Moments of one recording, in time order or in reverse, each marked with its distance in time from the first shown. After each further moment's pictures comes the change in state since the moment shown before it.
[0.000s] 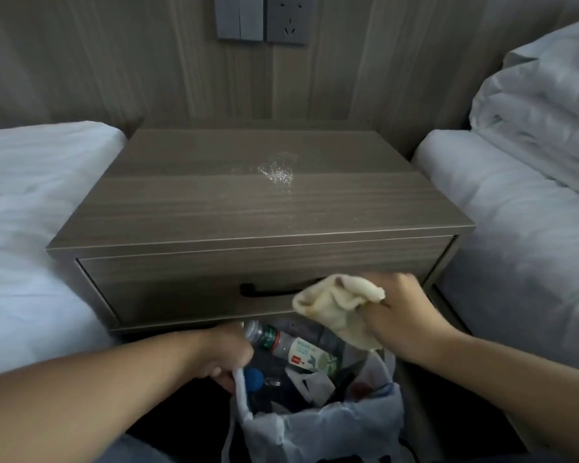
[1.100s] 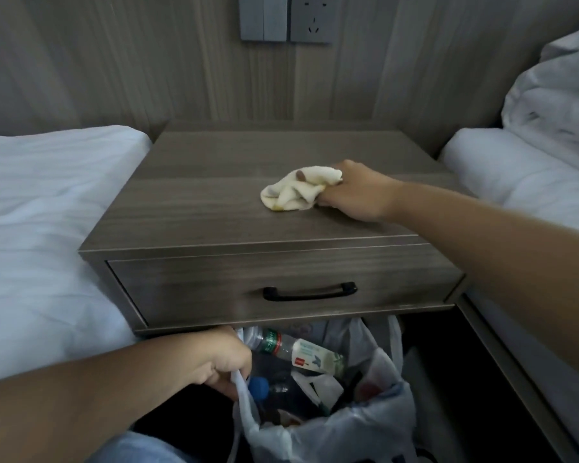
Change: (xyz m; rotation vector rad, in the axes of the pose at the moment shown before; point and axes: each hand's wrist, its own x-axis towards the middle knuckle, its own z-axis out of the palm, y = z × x) left_hand -0.005 -0.023 -0.024 -0.140 0.001 -0.136; right_hand 0.141 -0.073 -0.019 -0.236 -0.244 -0.088
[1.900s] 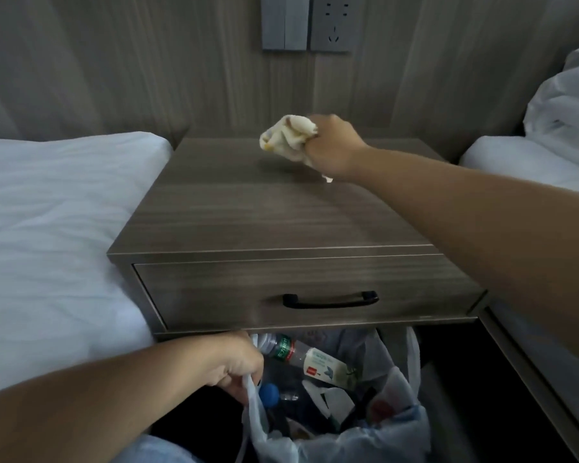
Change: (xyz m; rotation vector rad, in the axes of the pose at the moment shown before) left_hand 0.006 -0.005 -0.004 0.020 -0.012 0.011; right_hand 0.071 -0.042 -0.002 0.034 0.235 -0.036
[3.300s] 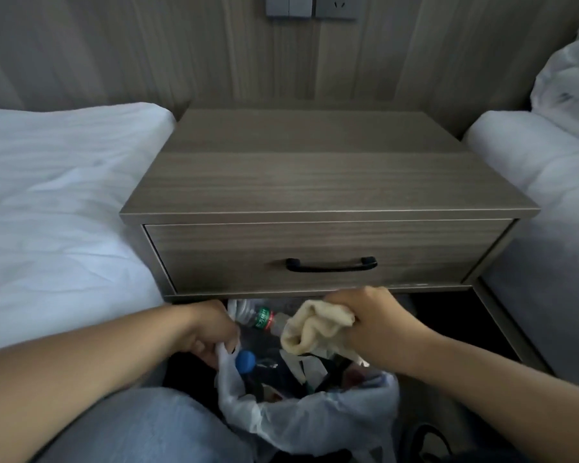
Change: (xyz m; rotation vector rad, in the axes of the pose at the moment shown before) left_hand -0.009 -0.035 -0.022 -0.044 0.039 0.003; right_hand -0.220 0.035 0.066 0.097 -0.370 0.028
